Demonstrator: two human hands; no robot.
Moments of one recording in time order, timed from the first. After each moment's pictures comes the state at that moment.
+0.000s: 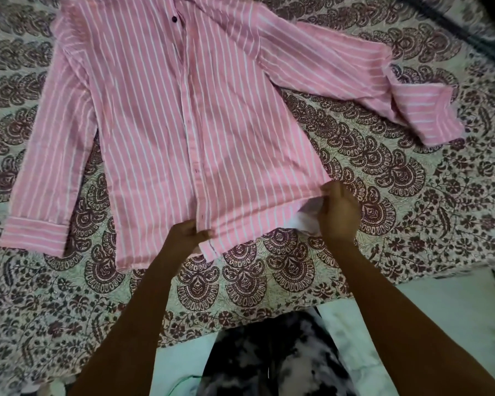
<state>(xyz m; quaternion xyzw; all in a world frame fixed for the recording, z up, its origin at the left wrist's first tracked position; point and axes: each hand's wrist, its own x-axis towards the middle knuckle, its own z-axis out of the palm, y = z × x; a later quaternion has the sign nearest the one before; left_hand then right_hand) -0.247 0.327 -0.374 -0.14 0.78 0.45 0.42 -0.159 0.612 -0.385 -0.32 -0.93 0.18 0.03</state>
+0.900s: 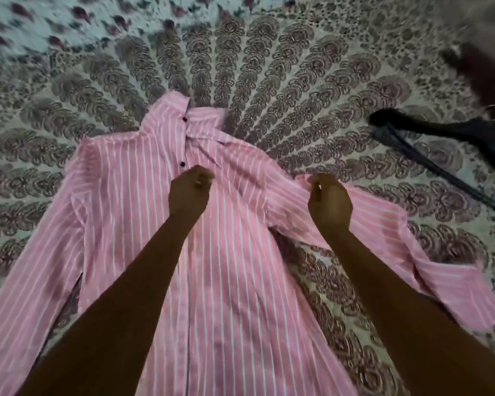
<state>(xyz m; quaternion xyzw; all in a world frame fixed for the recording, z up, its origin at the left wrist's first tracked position) -0.585 0.500 -0.362 0.06 0.92 0.38 0.09 -0.478 0.728 -0.372 -0.29 -0.91 0.28 0.09</state>
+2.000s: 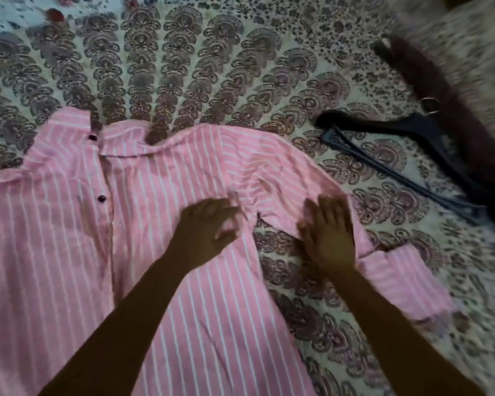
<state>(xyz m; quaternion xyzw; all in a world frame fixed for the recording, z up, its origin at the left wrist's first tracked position) -0.581 0.595 -0.429 0.46 0.86 0.20 0.12 -0.420 0.816 -0.435 -0.26 -0.96 0.11 -0.04</state>
